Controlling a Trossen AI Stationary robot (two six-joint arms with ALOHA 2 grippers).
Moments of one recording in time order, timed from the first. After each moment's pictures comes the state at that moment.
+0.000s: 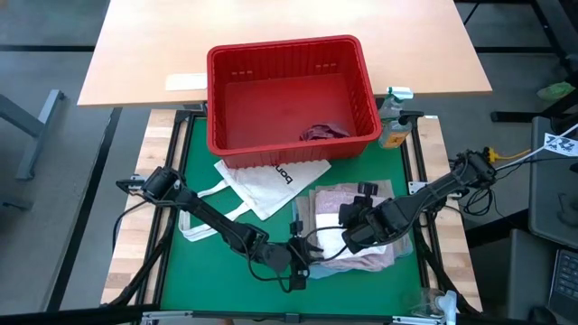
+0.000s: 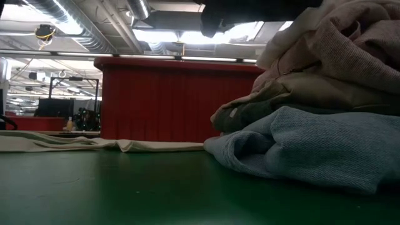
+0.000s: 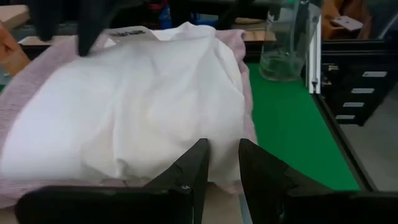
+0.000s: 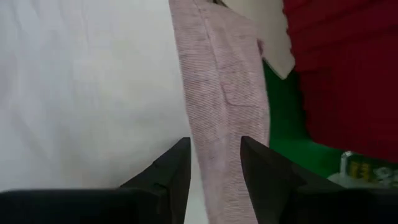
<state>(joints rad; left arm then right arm) -0.47 2.01 1.35 0.24 -0.51 -0.20 0.53 1.59 1.39 -1.32 0.45 0.59</state>
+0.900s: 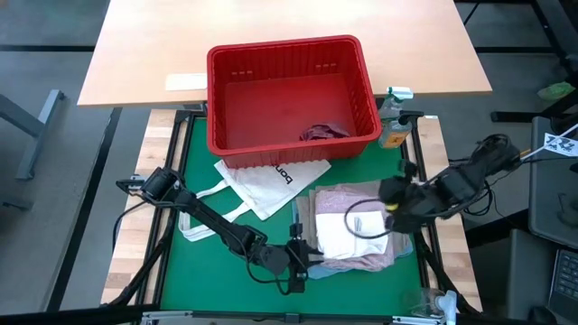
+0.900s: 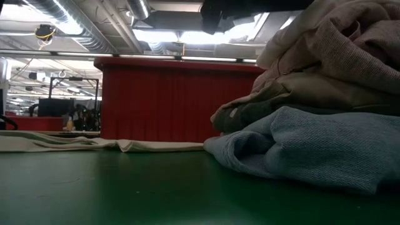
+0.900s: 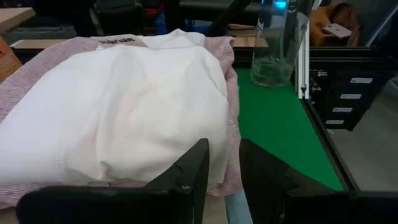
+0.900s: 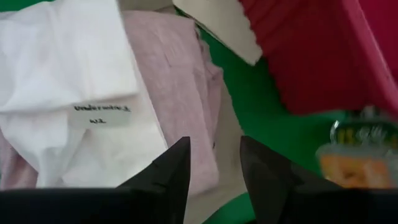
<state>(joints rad) -0.49 2.02 1.35 0.26 -0.51 -0.21 0.59 1.29 1.49 -1.57 0.46 0.72</state>
